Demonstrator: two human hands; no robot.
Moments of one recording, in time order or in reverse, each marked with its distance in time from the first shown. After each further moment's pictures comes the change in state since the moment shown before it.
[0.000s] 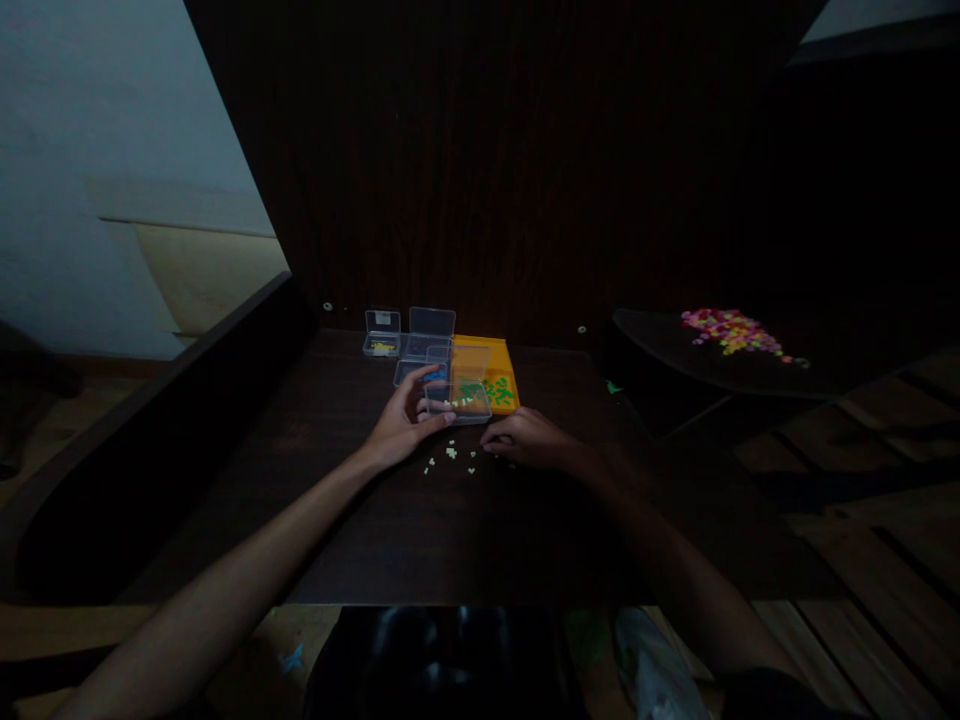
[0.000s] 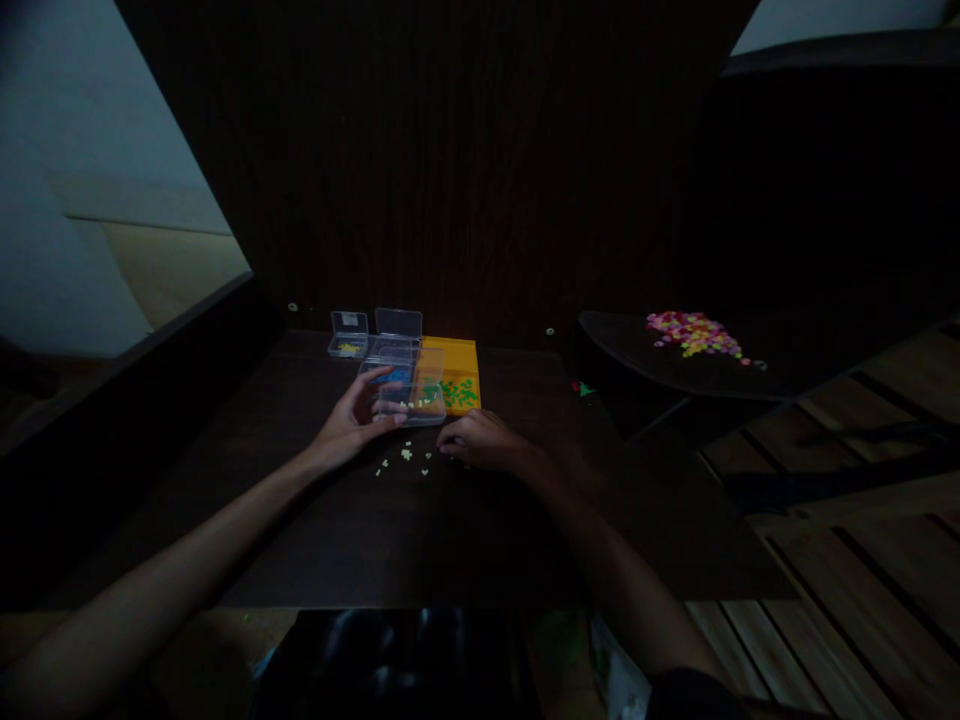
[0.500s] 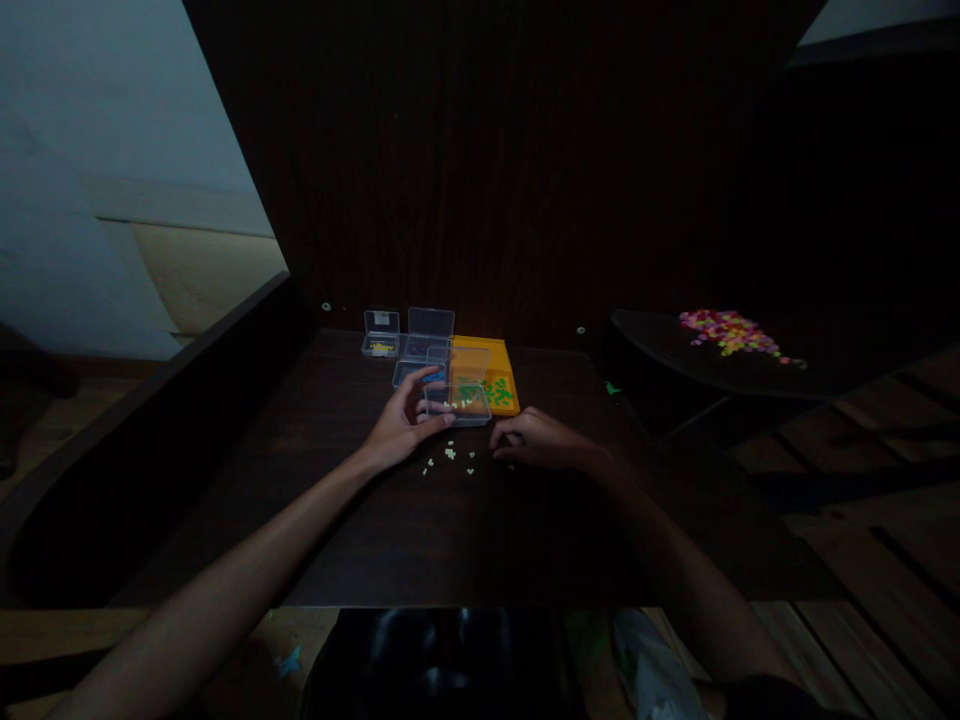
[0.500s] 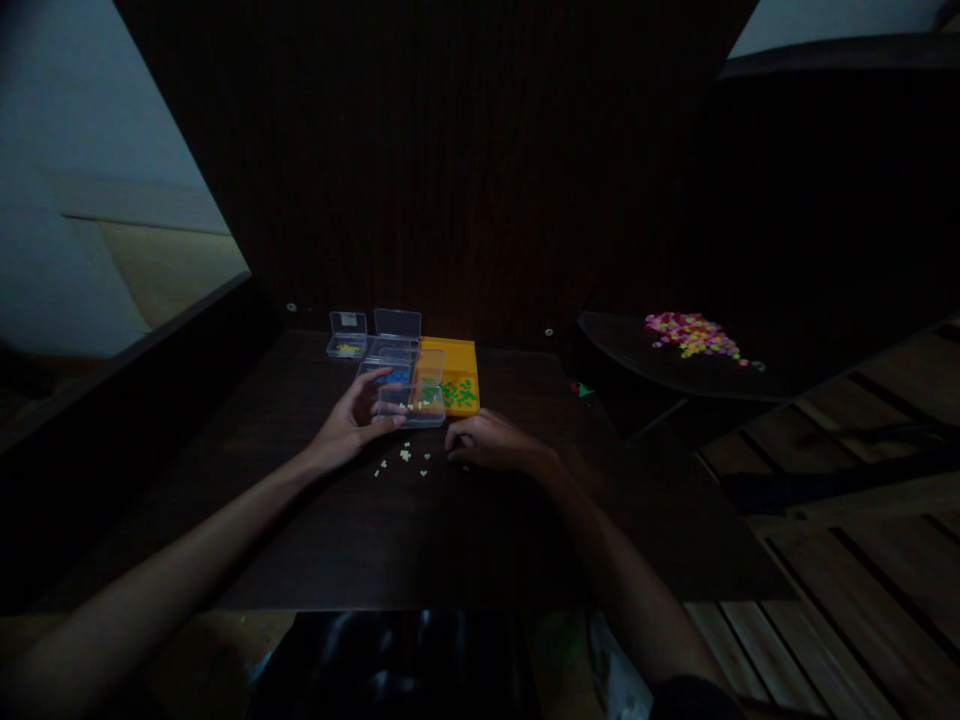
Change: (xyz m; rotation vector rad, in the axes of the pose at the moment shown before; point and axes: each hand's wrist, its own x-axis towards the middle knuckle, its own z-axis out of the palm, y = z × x) left_hand -0.002 0.004 0.002 0.002 0.006 -0.027; right_hand -0.010 0.008 -0.006 0.089 -0.035 0.028
